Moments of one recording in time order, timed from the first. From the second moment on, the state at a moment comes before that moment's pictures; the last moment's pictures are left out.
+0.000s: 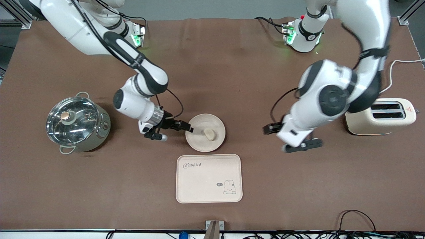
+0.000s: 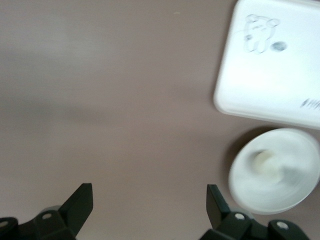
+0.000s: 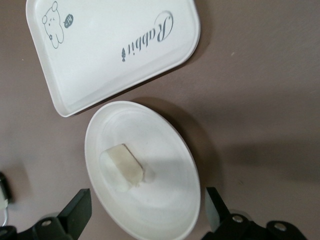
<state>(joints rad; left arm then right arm) -0.26 0.54 -0.24 -1.40 0.00 1.92 -0.69 -0.13 0.57 0.64 -1.97 0.49 2.68 0.24</state>
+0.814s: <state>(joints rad) -0.73 0.85 -0.03 -1.31 0.00 2.34 -1.27 -0.44 0.27 0.61 -1.67 -0.03 1.91 0.19</state>
